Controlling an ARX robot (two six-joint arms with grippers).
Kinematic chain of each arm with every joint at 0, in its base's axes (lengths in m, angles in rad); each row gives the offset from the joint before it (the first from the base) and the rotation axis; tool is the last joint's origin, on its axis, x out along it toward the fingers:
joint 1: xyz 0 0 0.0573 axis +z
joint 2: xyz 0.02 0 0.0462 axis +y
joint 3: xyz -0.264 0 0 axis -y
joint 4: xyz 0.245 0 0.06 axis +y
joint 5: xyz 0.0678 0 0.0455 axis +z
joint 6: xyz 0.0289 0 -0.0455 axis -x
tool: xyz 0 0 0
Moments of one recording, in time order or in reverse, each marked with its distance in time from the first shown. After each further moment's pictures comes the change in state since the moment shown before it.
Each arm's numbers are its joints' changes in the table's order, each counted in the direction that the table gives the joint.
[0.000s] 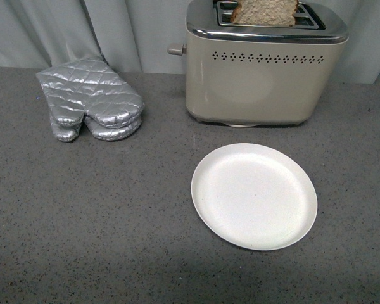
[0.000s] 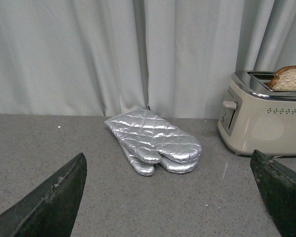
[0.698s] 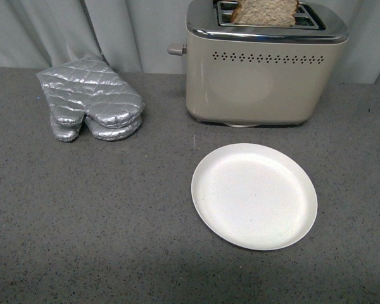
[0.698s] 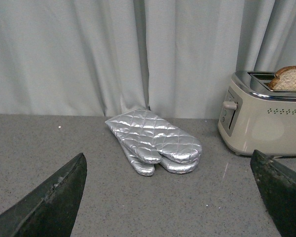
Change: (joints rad) left arm 0.000 0.000 0.000 0.000 0.000 0.000; right arm 0.000 -0.186 0.001 0.192 0.000 0.000
